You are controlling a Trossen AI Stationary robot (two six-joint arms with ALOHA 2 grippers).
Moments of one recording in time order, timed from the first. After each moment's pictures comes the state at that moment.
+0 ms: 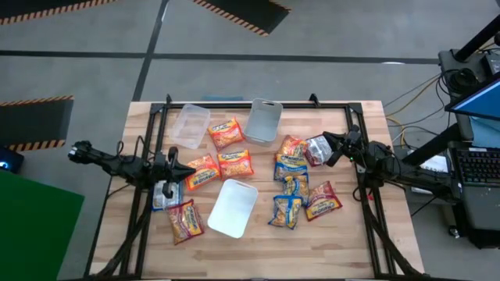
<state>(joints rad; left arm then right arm) -0.35 0.02 0.01 0.08 -0.40 -0.23 -0.30 0.09 0.01 0.08 0.34 0.09</state>
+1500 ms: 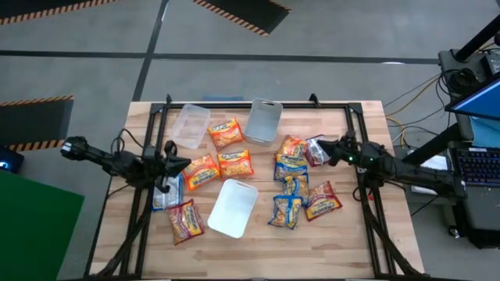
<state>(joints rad) -0.35 0.20 0.04 0.52 -0.44 -0.19 -0.30 0.18 0.01 0.05 0.18 0.70</state>
